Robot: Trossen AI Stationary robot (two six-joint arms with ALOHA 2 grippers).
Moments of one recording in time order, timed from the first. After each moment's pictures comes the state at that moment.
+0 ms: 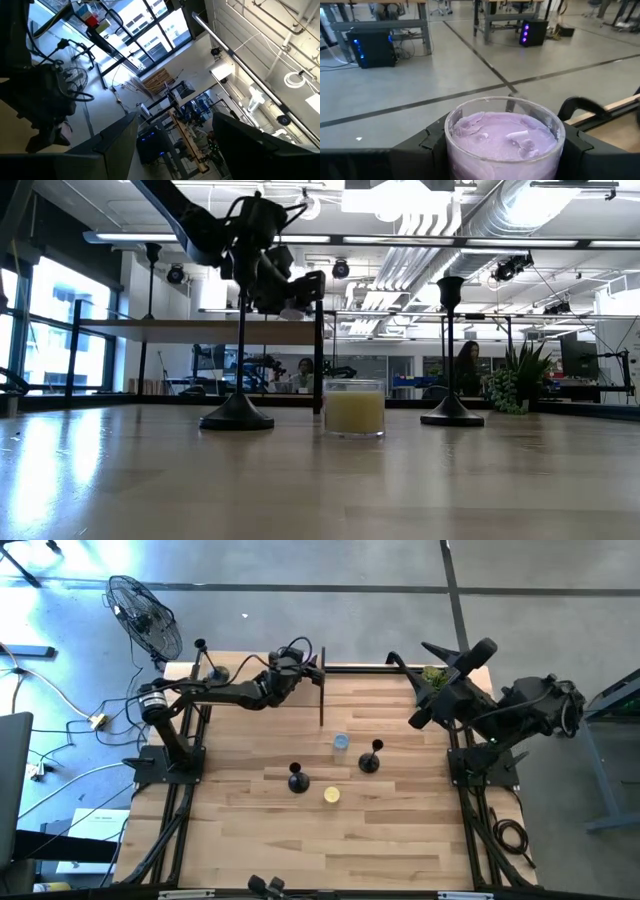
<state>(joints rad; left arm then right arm) 0.44 1.72 1.04 0.48 -0.67 -0.23 0.44 1.22 1.65 -0.20 1.22 -1.11</state>
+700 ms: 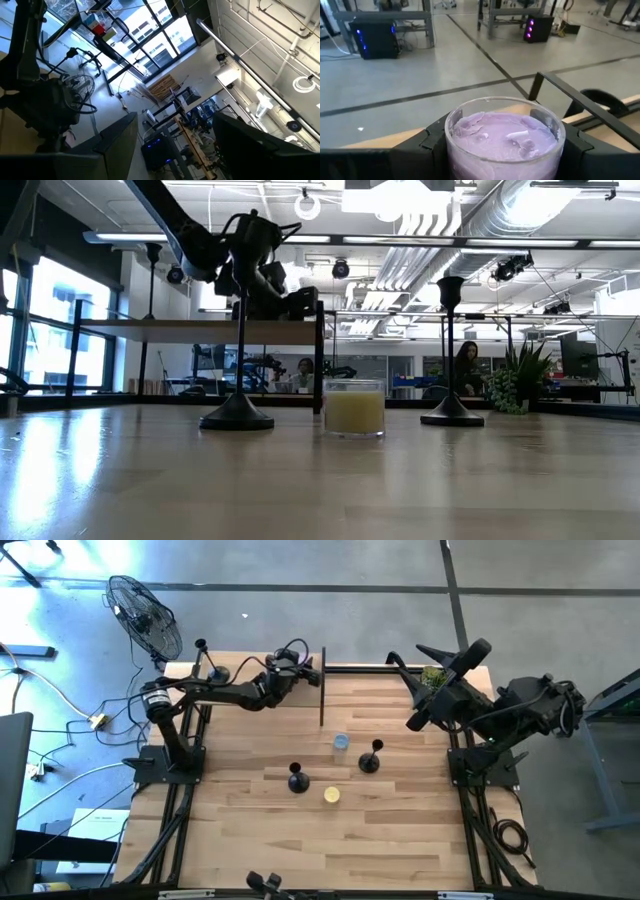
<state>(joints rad) 0.47 1.75 0.98 0.54 -0.64 -0.26 0.43 1.22 1.65 -0.22 1.17 -1.07</state>
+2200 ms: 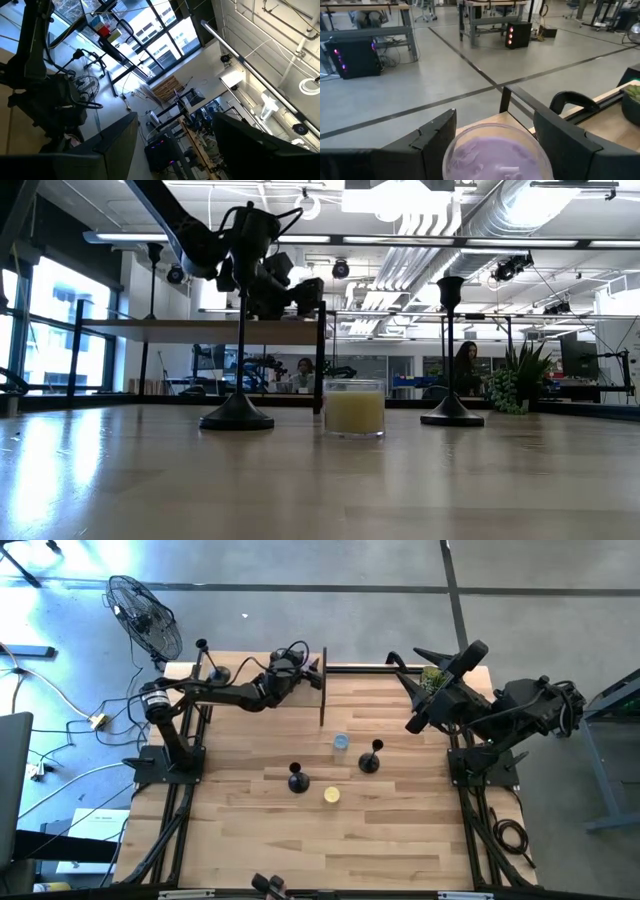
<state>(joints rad) 0.46 1.74 0.98 0.61 -0.57 -0.16 0.43 1.22 1.65 -0.27 1.15 -1.03</state>
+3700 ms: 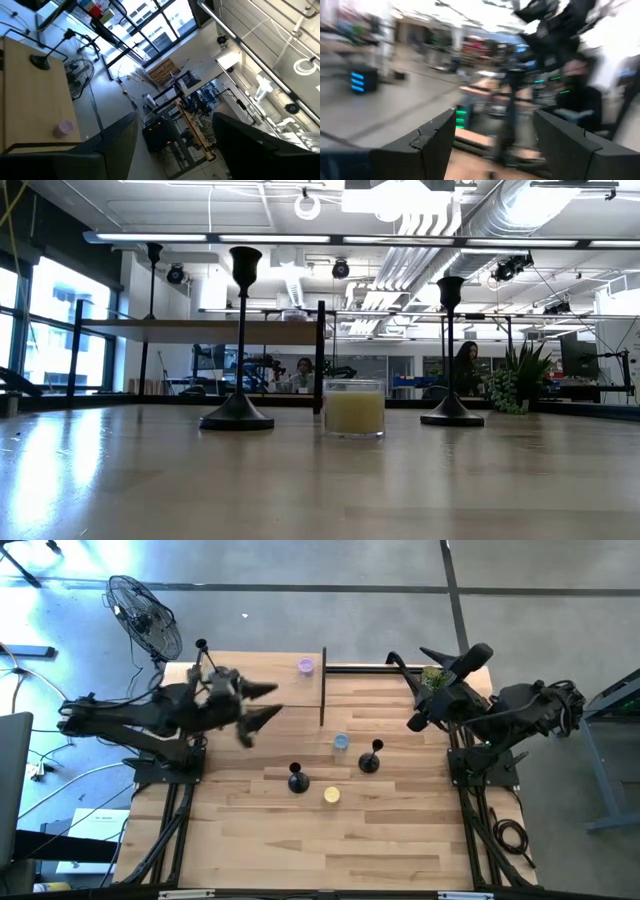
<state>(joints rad) -0.12 0.90 0.98 0.12 -0.38 -0.17 0.46 1.22 1.65 -0.37 1.27 -0.92</state>
